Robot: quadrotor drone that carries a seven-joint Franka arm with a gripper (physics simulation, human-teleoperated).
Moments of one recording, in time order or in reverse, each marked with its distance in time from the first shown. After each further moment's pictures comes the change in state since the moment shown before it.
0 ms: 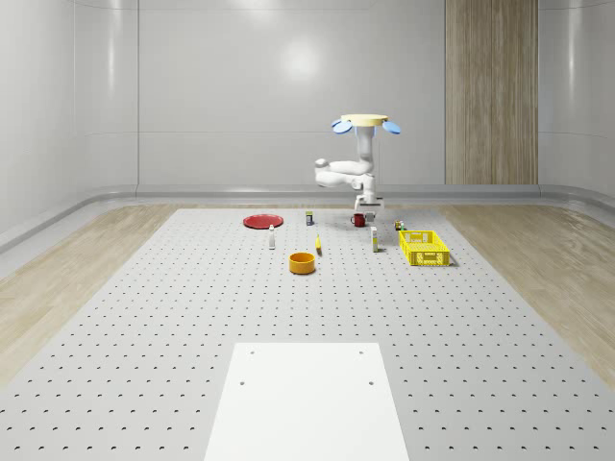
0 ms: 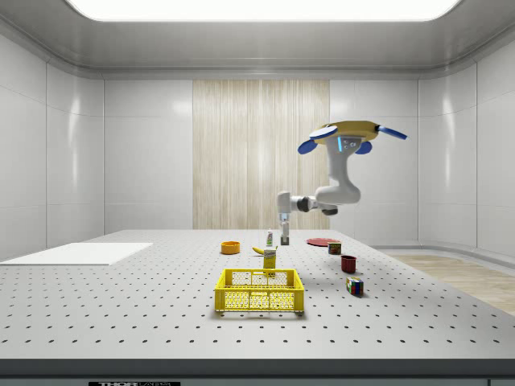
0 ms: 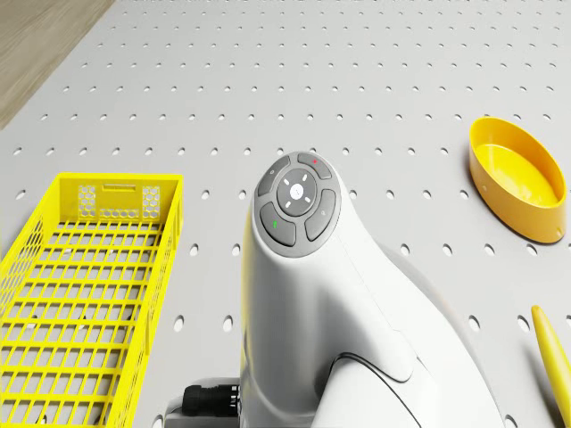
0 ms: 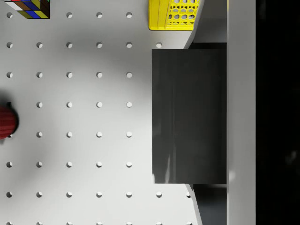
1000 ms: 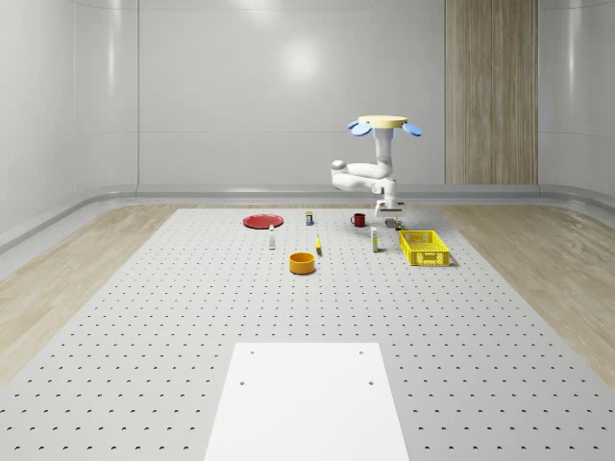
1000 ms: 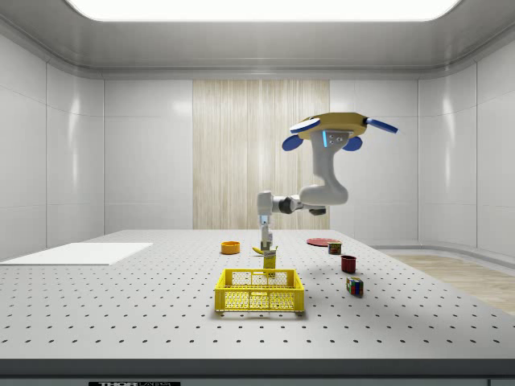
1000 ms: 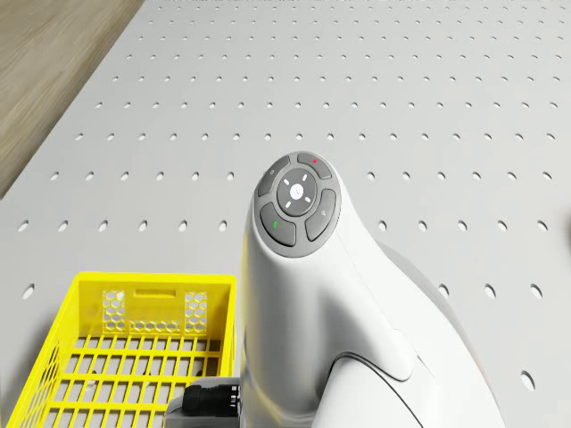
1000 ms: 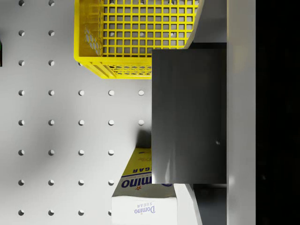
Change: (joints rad) arm -0.008 -0.034 0.005 0.002 0.014 0.032 0.006
